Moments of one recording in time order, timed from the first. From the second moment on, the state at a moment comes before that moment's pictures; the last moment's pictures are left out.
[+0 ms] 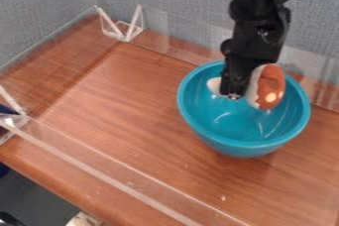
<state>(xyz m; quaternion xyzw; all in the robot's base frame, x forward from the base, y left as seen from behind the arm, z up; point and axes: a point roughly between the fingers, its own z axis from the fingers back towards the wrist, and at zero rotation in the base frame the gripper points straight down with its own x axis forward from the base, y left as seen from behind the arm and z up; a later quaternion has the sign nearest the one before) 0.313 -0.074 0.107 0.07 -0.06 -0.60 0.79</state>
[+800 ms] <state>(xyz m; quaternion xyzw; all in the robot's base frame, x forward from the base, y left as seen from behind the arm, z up) 0.326 -0.073 0.095 0.07 -0.05 -0.61 0.79</state>
